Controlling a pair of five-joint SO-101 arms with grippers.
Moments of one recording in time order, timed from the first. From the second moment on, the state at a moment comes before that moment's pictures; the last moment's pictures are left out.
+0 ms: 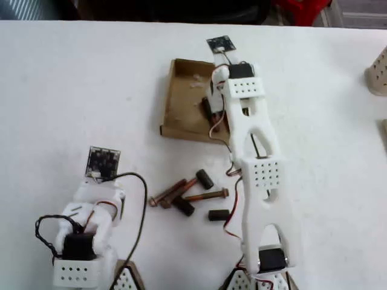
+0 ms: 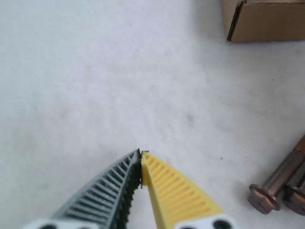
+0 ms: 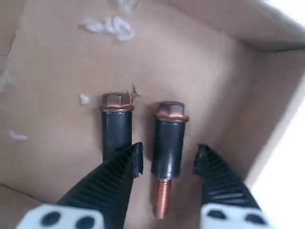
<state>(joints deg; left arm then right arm) -5.0 -104.0 97.0 60.9 -4.7 -11.2 58.9 -64.4 85.8 11.0</state>
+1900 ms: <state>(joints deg) -5.0 -104.0 97.0 60.9 -5.1 -30.2 -24.0 30.9 87.6 11.0</state>
